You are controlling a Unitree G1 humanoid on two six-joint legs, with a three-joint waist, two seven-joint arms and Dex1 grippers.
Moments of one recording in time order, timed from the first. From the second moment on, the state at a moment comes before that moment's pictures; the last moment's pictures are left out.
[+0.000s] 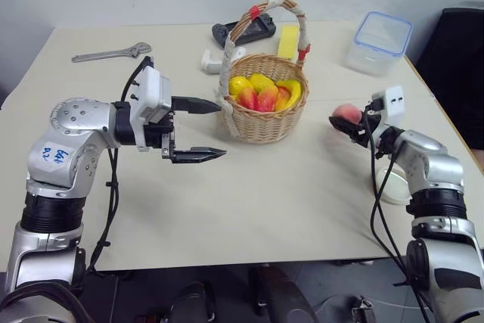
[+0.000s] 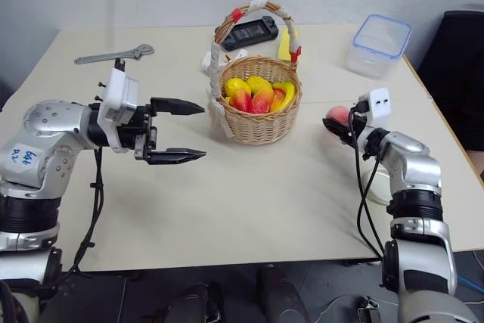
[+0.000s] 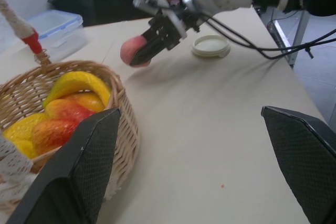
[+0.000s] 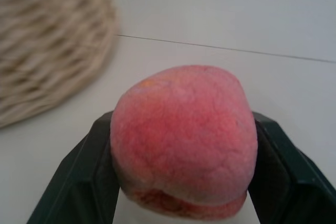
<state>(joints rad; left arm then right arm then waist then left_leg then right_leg) -0.69 0.75 0.04 -0.13 -0.52 0.48 -1.15 -0.73 -0.57 -0.20 0.35 0.37 0.55 0.74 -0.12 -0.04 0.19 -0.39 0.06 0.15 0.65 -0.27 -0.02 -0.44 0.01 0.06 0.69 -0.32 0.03</state>
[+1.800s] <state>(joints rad) -0.69 0.72 0.12 -0.18 -0.58 0.56 -0.99 -1.40 -0.33 -0.14 1.25 0.18 0.13 0.54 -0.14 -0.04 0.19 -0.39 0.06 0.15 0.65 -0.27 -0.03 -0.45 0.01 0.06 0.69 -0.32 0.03</state>
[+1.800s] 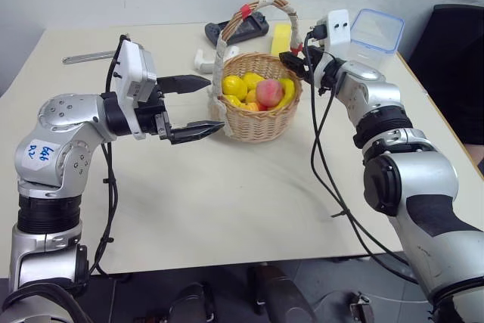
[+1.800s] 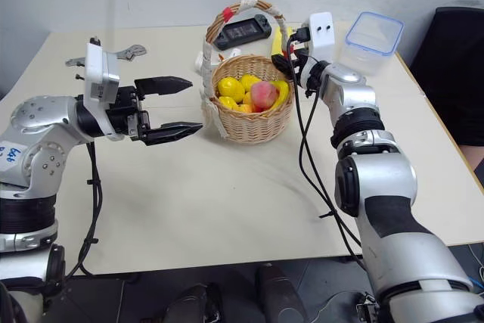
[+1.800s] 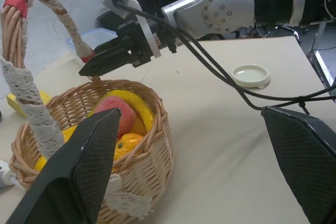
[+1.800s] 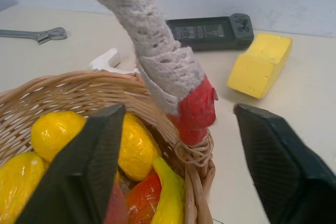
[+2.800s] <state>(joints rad) -0.73 0.62 0.05 -0.17 -0.62 0.56 -1.05 -0.67 -0.74 -0.47 0.15 0.33 0.57 0.59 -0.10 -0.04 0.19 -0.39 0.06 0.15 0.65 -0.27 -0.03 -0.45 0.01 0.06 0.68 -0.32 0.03</state>
